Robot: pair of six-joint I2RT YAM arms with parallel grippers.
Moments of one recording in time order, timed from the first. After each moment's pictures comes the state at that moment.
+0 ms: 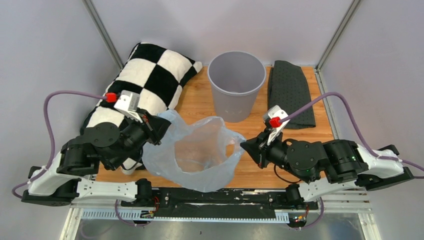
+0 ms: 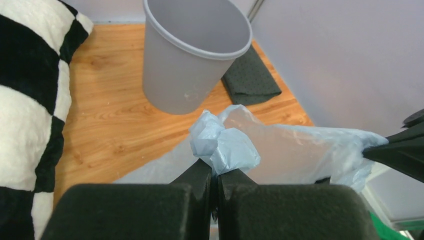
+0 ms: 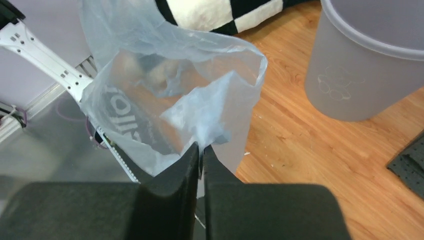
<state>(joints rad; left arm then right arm) -1.39 0.75 1.42 -0.82 -0.82 -0.53 1.72 0.93 1.48 -0.92 0.83 0.47</state>
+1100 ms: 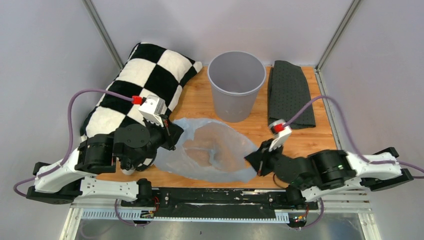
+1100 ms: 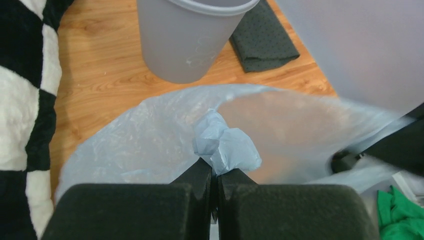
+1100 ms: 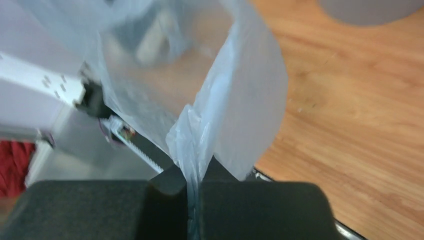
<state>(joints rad) -1.39 0.85 1.38 -0.88 -0.77 -0.60 1.72 0.77 1.08 -0.88 0.79 0.94</state>
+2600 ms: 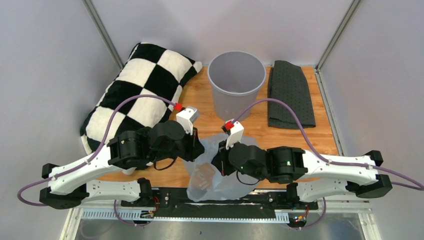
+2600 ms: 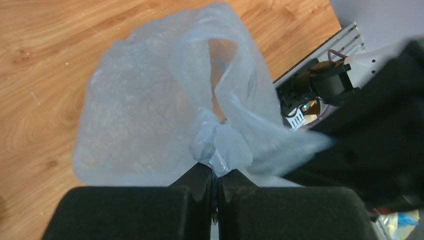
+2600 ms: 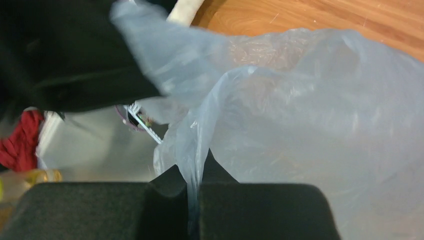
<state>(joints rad) -1.24 0.97 1.26 -0.89 -0.26 -0.70 1.57 1.12 1.26 -0.73 0.51 0.80</state>
